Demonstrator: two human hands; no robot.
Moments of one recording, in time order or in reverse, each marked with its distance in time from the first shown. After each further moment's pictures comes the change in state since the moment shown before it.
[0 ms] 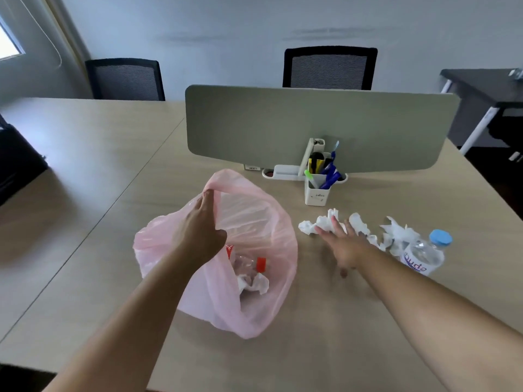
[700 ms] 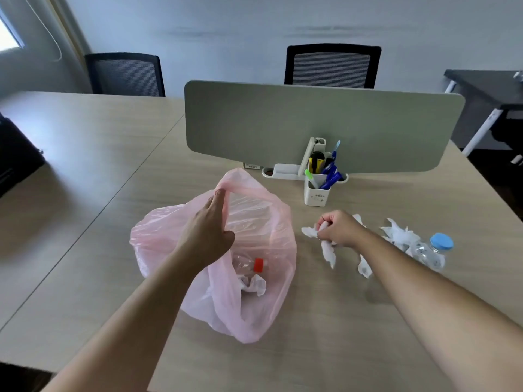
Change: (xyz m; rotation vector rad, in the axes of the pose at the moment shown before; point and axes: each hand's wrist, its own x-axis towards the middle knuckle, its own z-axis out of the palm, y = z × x) left_hand 0.011 0.004 0.021 0.004 -0.107 0.080; right_hand 0.012 -0.009 -0.035 0.914 0.144 0.008
